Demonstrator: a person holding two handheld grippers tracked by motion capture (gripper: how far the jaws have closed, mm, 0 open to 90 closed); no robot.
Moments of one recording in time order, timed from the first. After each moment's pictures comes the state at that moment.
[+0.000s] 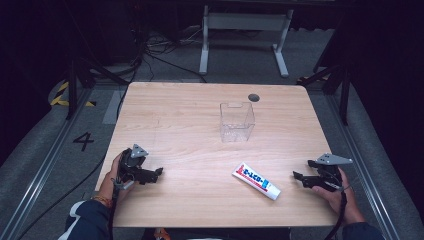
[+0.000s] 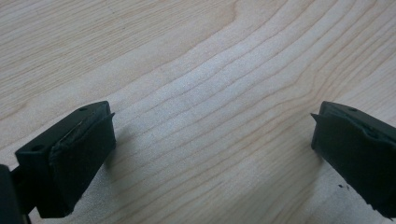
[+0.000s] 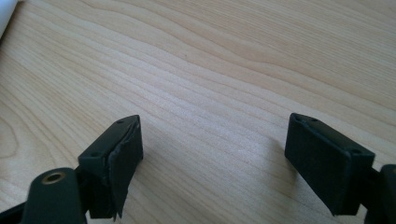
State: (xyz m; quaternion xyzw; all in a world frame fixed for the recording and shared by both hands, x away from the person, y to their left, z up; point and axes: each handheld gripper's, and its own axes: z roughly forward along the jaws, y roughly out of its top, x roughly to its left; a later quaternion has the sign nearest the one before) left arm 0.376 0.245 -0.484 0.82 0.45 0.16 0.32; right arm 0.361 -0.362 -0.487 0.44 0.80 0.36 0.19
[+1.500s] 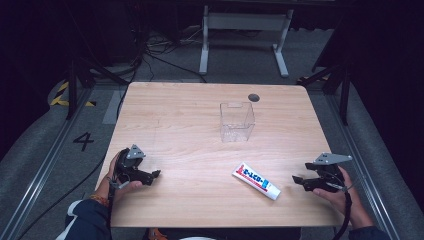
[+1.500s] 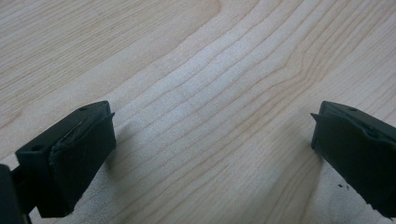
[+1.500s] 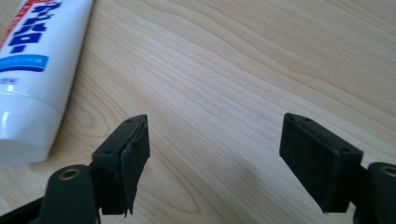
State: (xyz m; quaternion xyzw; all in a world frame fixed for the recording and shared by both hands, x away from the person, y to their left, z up) left arm 0.378 0.258 -0.483 0.85 0.39 0.15 0.32; right arm 0.348 -0.346 -0.452 0.40 0.84 0.33 0.15
